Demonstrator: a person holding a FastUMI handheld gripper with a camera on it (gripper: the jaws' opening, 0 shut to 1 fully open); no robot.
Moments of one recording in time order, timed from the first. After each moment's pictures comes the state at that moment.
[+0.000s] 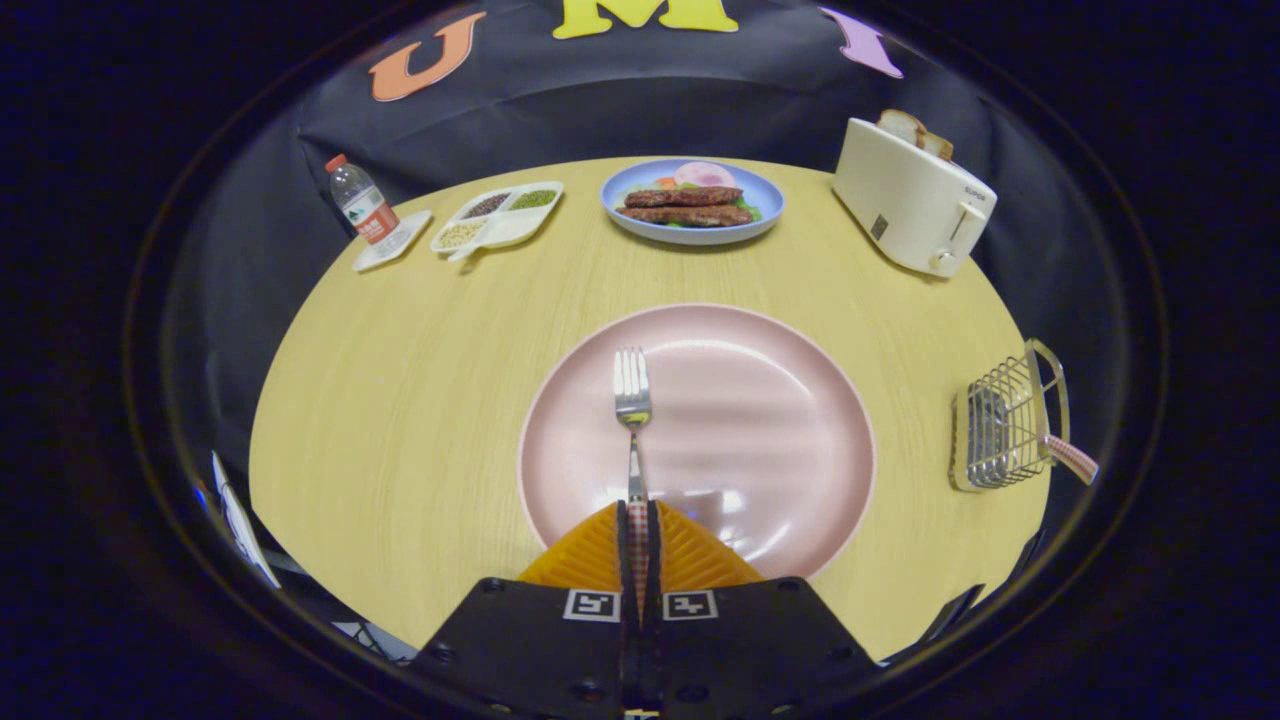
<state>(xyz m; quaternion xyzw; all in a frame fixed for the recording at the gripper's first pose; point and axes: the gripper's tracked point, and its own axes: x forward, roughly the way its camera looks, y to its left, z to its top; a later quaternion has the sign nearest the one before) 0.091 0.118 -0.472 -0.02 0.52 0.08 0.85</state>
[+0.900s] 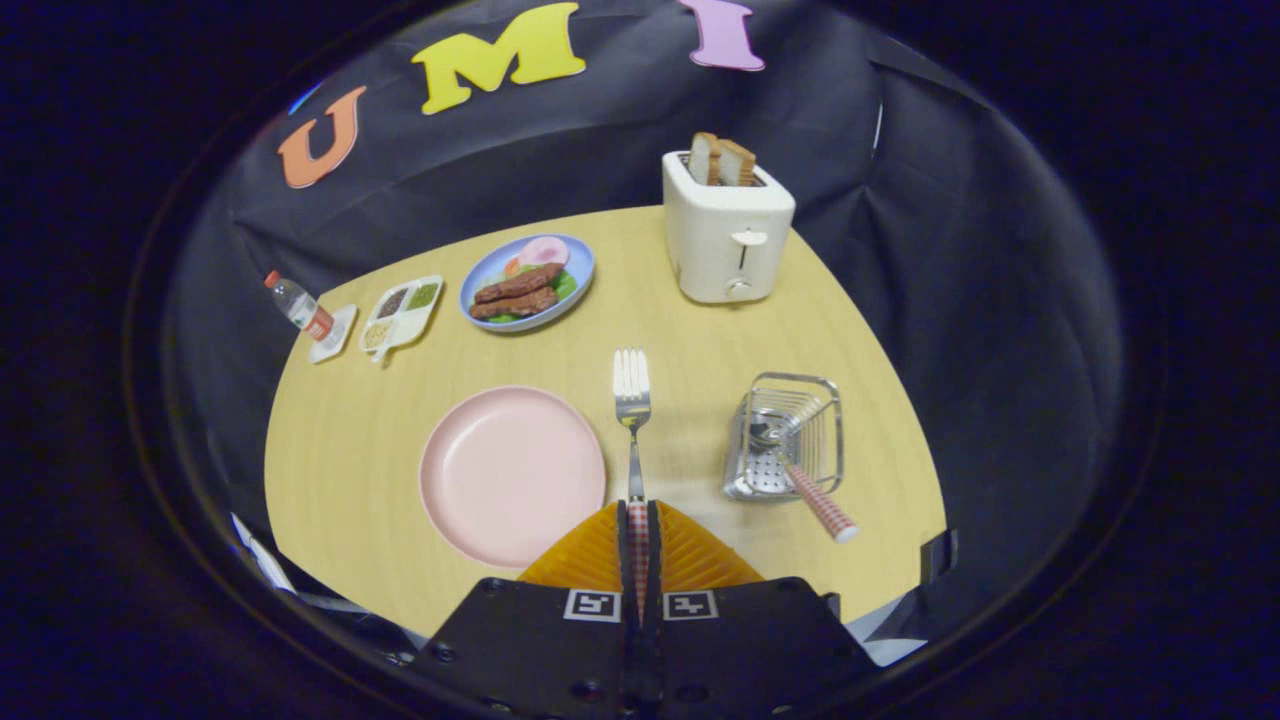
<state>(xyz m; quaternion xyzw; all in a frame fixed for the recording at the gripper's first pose) 0.094 -0.065 -0.354 0.03 0.50 -0.03 0.86</state>
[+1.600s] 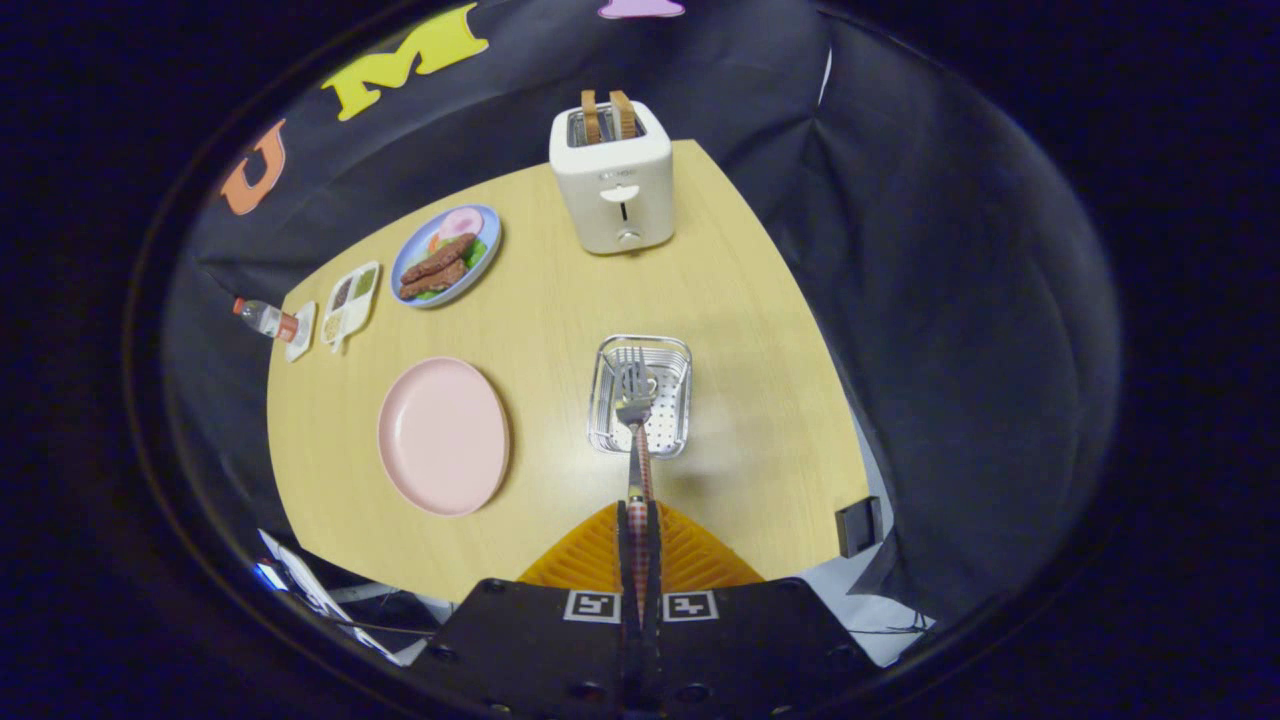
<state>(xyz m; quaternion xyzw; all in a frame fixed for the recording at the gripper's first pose) 0.062 -0.155 -0.334 0.06 0.63 -0.04 0.77</state>
